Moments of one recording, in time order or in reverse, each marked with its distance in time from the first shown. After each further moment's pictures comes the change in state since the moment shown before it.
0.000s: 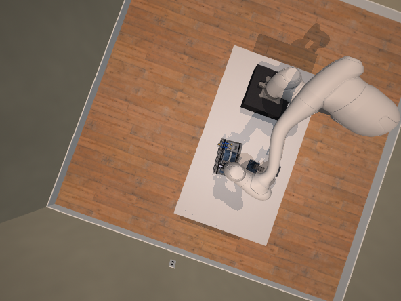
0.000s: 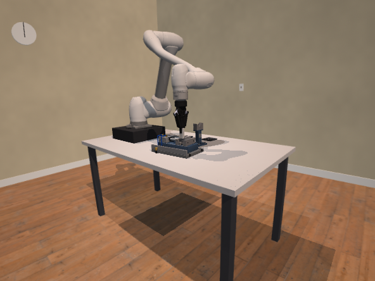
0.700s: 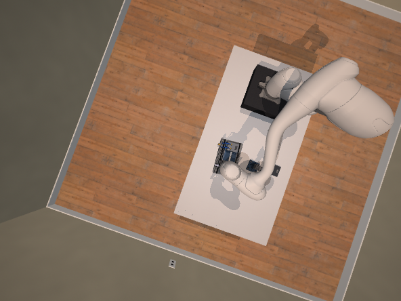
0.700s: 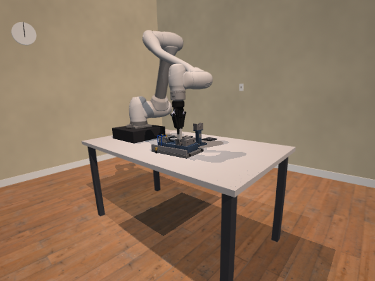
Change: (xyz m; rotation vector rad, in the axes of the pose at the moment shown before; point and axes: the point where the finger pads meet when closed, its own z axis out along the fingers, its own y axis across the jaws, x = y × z) arm 0.000 0.025 0.001 0.003 -0.001 0.000
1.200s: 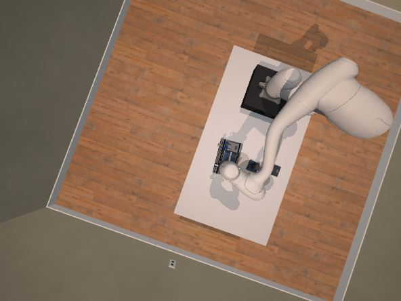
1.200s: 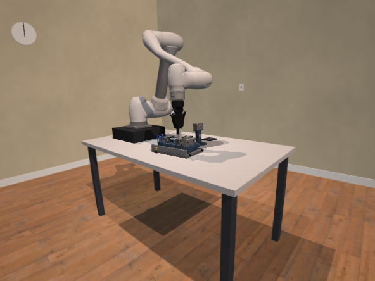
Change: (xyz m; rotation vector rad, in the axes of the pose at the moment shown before) arm 0.000 0.004 -0.001 0.000 0.000 0.000
